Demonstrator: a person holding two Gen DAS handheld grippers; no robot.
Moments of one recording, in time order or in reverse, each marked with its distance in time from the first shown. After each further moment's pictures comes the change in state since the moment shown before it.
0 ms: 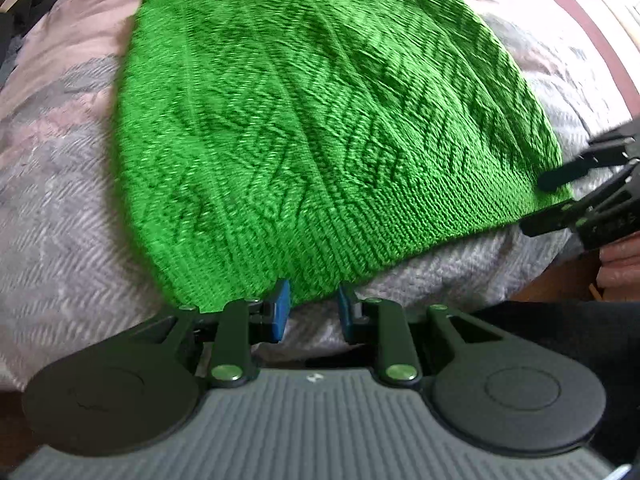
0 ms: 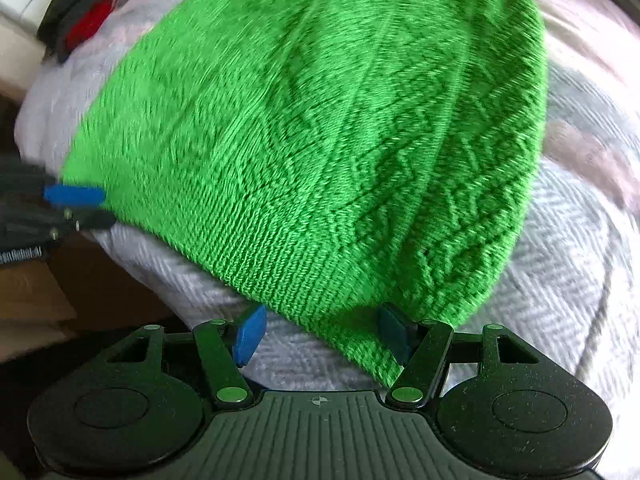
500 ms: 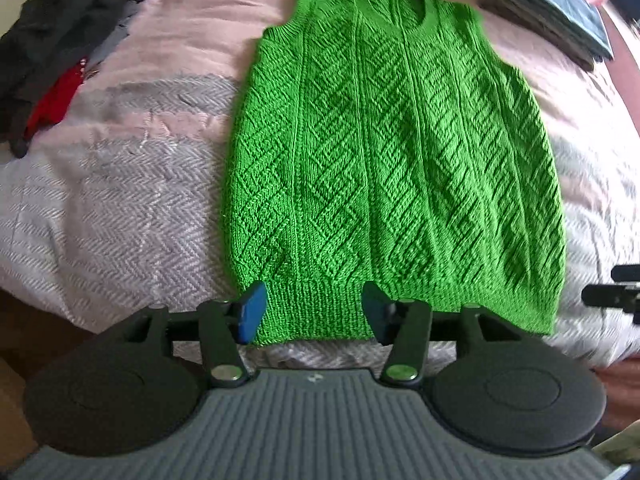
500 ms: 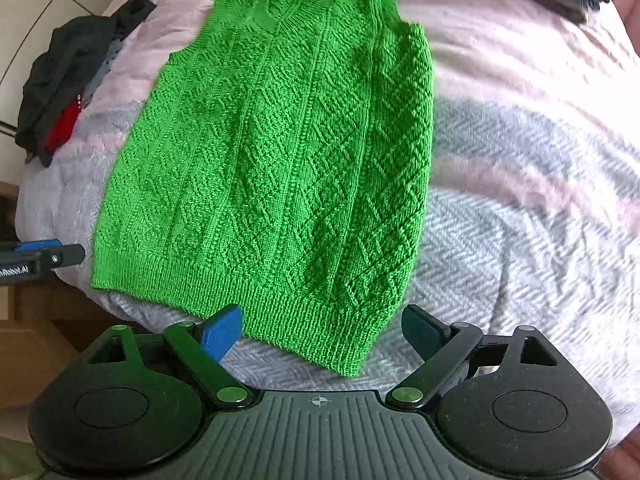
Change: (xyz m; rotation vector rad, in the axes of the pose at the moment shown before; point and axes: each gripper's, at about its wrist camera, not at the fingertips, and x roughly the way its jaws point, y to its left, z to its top) left arm -0.076 0.010 0.046 -0.302 -0.009 0.151; right arm -0.085 -0.012 0.019 0.141 -0.077 -0.050
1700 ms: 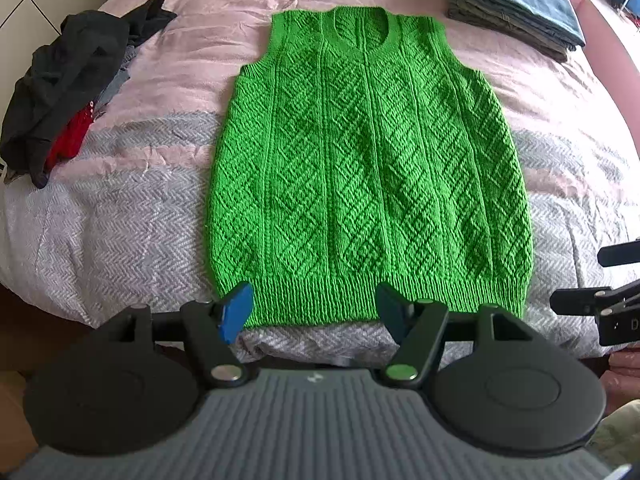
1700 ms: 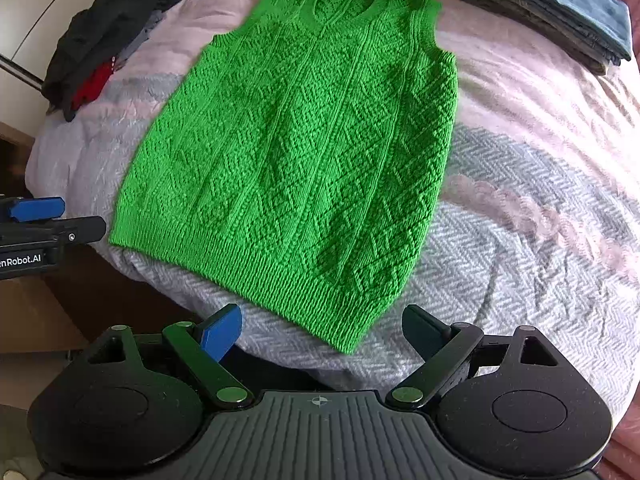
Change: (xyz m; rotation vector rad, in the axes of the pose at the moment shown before) left arm -0.041 -0.055 -0.022 0.075 -0.059 0.057; right arm -0.021 0.018 -0.018 -0.139 0.022 -0.010
